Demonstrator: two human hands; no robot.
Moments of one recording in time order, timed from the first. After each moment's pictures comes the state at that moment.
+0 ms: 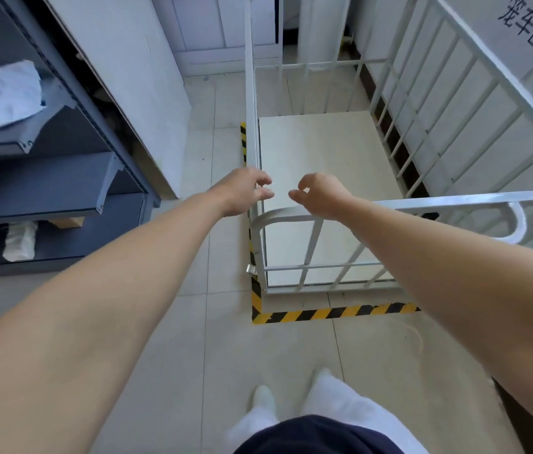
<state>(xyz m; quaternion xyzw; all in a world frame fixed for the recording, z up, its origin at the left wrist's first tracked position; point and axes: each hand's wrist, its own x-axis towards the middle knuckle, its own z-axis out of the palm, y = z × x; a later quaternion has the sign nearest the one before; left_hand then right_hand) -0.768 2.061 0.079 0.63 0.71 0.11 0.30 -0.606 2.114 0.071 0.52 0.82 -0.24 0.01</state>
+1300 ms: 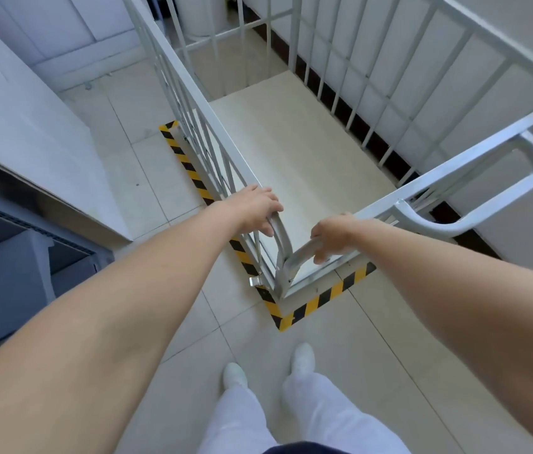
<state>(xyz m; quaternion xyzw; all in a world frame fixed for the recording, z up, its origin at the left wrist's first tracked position) -0.865 2.202 -0.004 0.89 0.37 -0.23 0.16 -0.687 2.148 -0.015 0.57 0.72 -0.27 0.30</state>
